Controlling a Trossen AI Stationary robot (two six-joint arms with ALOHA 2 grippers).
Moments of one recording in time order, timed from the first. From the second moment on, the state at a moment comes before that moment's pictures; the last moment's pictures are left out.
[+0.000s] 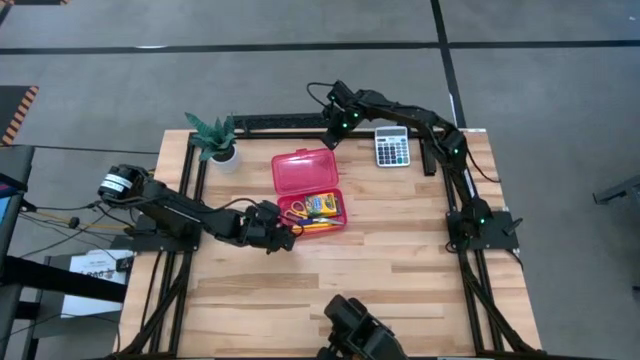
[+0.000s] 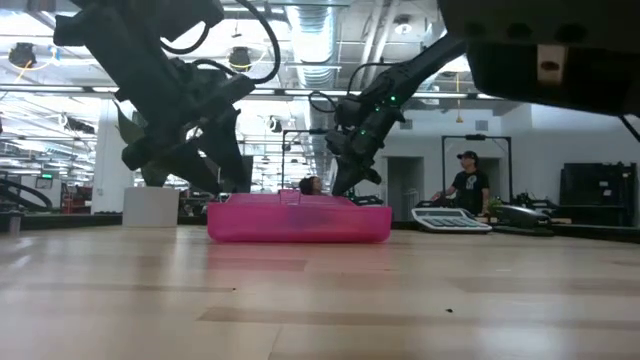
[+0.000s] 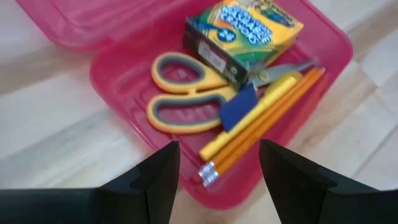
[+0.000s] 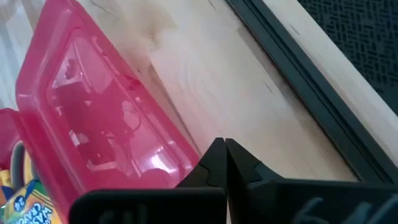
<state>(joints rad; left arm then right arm) -0.24 1.50 0.73 -0.26 -0.57 -1.12 -0.71 2.25 1.90 -0.73 -0.38 0.00</state>
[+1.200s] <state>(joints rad) -0.20 1.50 0.74 0.01 -0.61 -0.88 -0.63 2.25 1.89 -0.81 -0.40 -0.11</state>
